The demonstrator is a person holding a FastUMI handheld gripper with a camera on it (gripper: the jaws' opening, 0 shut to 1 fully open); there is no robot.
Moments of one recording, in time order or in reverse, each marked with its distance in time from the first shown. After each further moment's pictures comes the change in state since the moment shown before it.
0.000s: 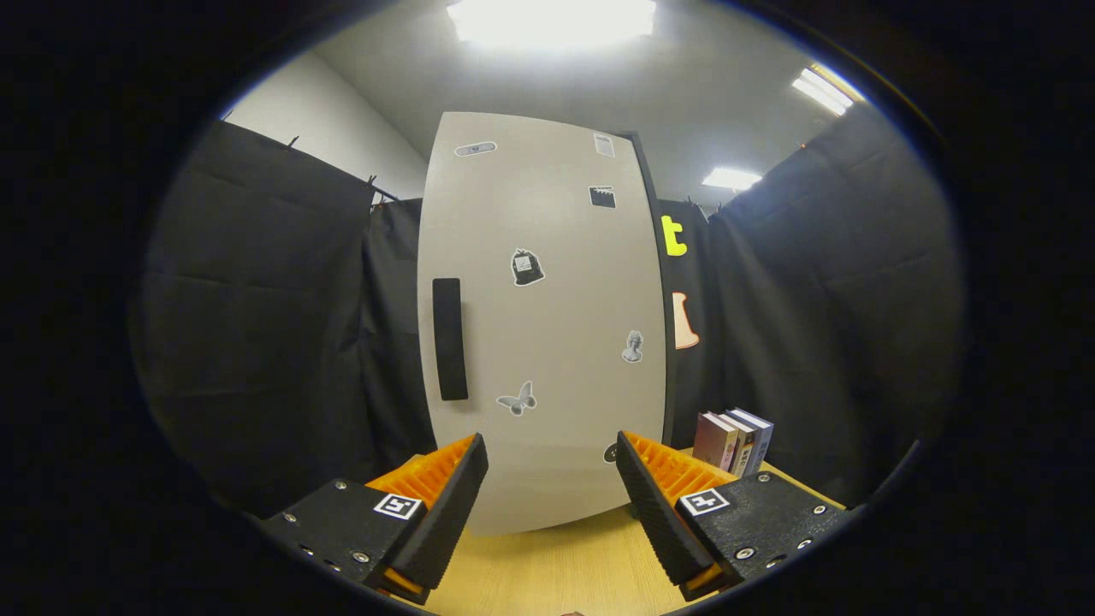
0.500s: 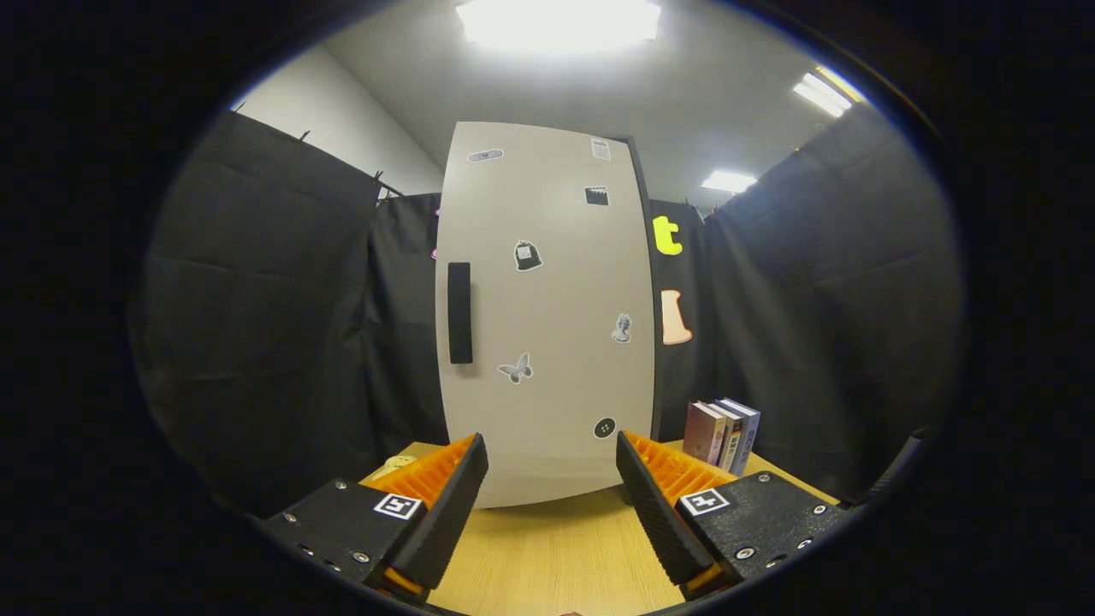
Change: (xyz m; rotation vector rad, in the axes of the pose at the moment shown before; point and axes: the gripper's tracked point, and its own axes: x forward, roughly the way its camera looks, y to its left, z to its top) arm -0.039 -0.002 -0.029 -0.029 0.006 -0.019
